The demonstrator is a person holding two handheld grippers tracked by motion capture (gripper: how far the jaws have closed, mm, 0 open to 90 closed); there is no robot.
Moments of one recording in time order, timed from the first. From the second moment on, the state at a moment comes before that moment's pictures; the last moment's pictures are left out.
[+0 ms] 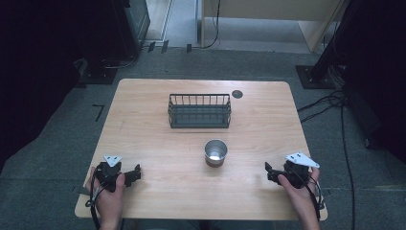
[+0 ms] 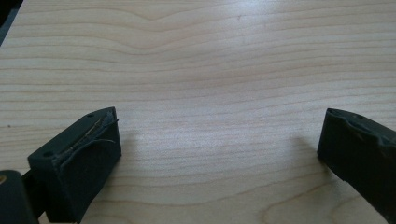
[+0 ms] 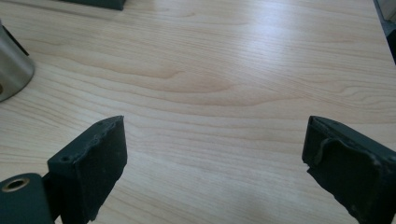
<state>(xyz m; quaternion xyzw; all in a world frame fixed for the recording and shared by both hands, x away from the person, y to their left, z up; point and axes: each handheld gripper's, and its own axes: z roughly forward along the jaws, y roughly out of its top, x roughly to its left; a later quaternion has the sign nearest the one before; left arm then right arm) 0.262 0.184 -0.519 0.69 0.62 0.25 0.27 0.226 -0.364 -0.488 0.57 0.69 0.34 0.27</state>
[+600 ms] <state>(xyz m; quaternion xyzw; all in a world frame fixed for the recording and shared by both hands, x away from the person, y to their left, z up) 0.262 0.184 -0.519 0.69 0.62 0.25 0.27 0.232 -0.335 -0.481 0.55 0.71 0.36 0.26</state>
